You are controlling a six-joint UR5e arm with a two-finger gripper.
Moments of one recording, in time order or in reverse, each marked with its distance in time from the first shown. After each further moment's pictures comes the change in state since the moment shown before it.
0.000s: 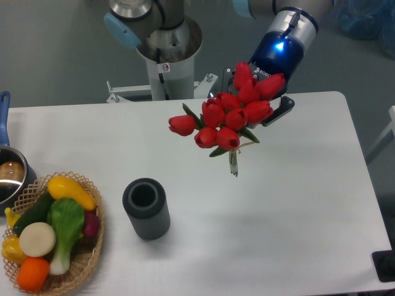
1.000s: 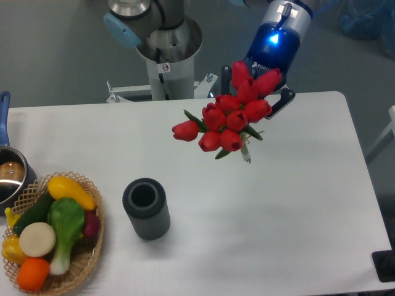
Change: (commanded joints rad) arm -0.018 0.069 -0.003 -0.006 0.300 -0.012
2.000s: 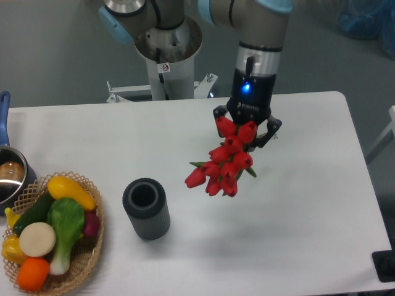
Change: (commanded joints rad) arm -0.195 -0.094 -0.031 -0.005 0.558 0.090
